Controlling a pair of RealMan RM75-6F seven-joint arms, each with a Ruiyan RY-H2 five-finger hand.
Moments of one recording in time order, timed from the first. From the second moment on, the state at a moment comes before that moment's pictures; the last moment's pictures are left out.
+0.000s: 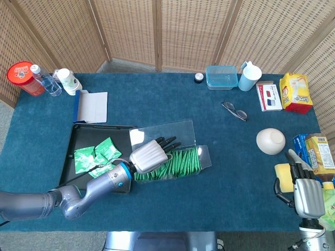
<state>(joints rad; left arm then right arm) -1.03 -1.45 -0.12 -1.65 1.34 0.84 0.48 0.02 -1.24 0.08 -1.66 -1.55 1.60 -0.02</state>
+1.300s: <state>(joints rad) -0.72 -1.04 -0.07 -1.80 1.47 1.11 0.20 0.09 -1.26 0.10 -1.68 -1.57 1.54 -0.05</state>
